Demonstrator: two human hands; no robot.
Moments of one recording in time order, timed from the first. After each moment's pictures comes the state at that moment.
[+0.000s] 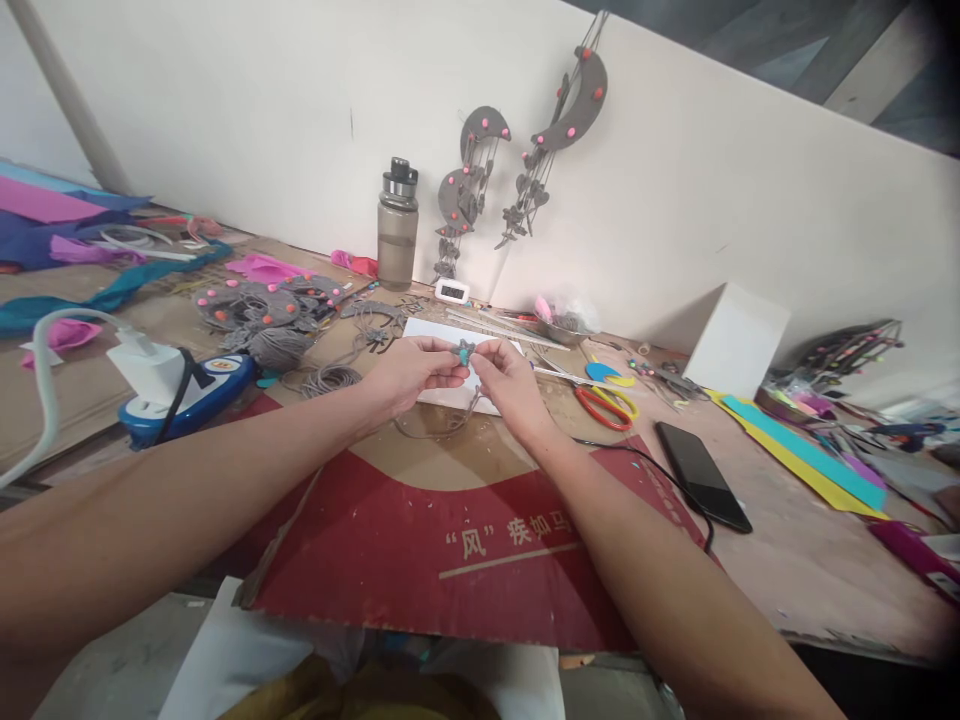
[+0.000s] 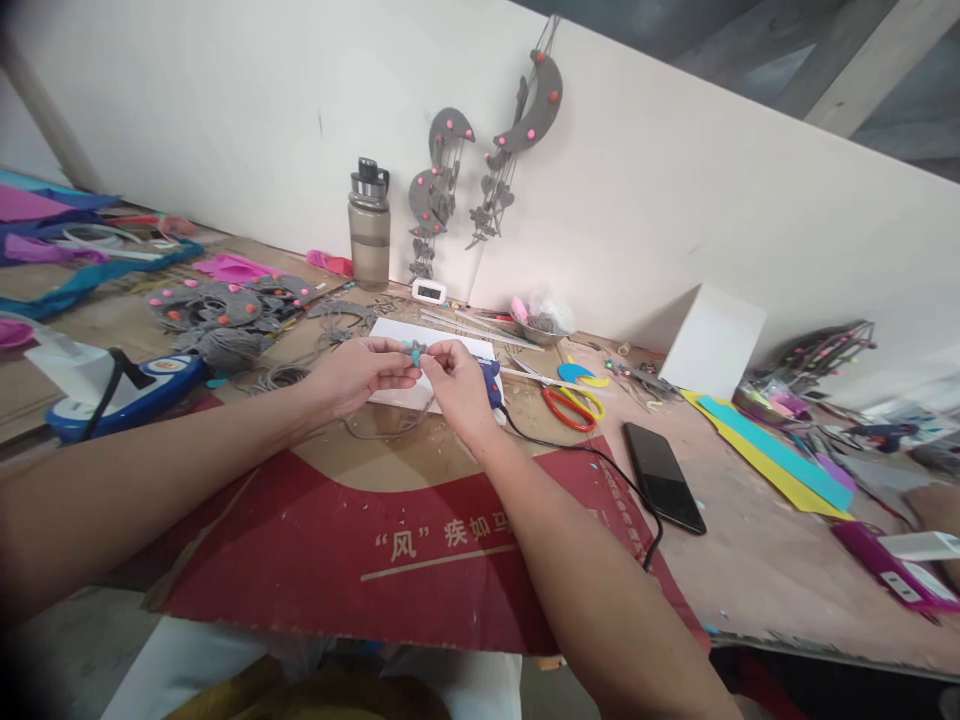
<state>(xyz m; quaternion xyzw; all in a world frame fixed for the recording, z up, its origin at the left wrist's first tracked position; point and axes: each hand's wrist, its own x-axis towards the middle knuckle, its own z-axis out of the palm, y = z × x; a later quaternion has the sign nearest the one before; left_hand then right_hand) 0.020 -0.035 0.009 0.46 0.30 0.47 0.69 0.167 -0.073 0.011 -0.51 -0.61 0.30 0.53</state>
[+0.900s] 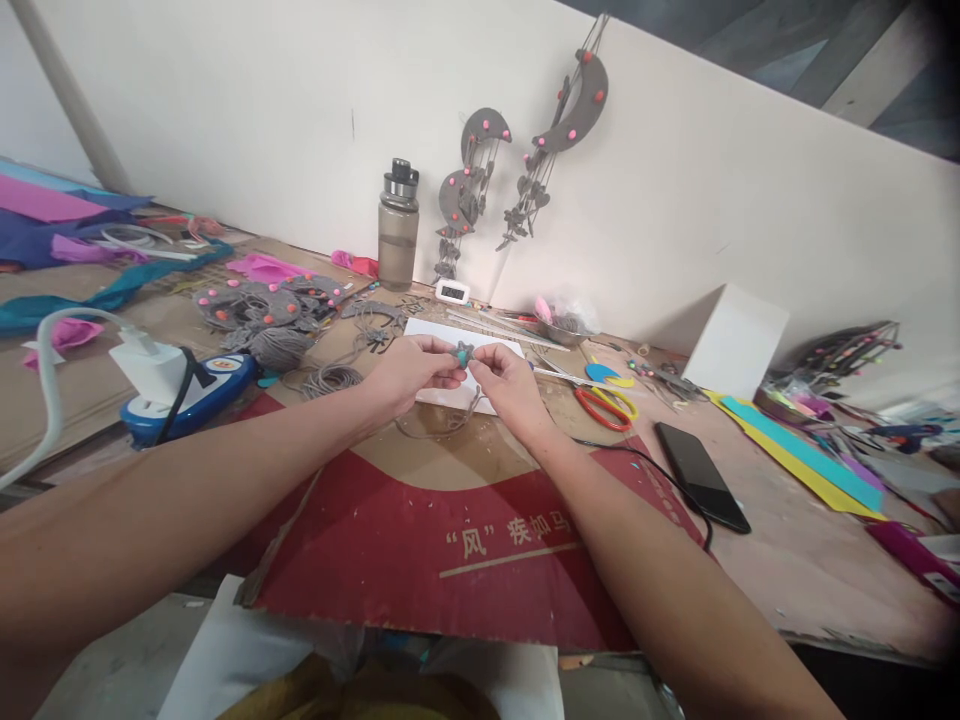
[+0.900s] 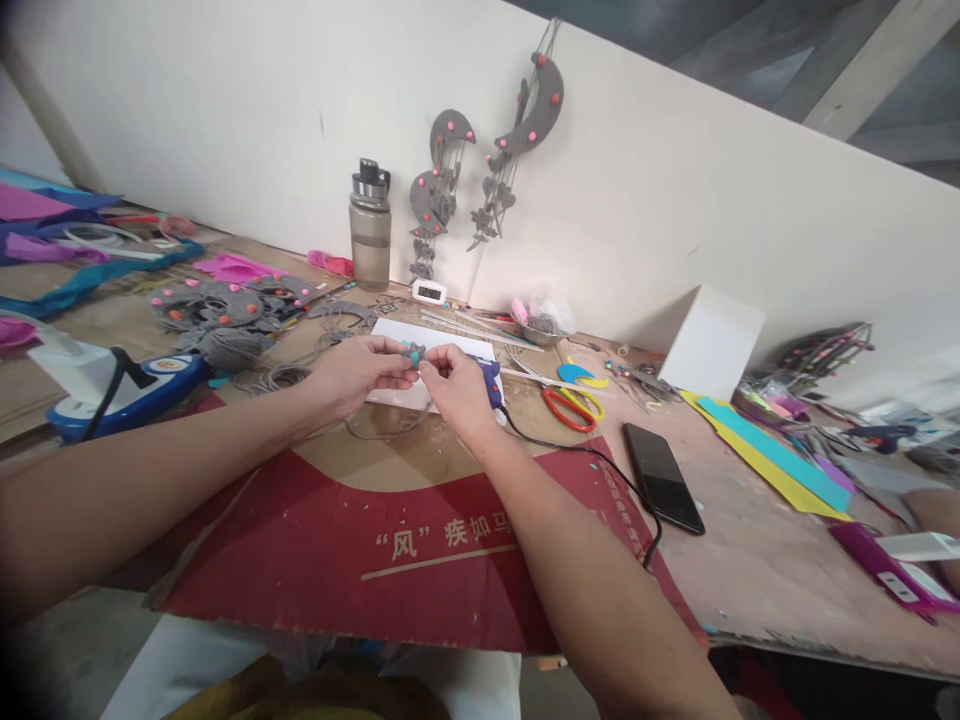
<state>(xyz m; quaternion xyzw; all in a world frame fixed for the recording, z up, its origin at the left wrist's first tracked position) 0.020 -0.038 0.012 0.50 0.33 0.47 0.65 0.168 -0.075 0.013 -0.52 -0.64 0.25 0.50</state>
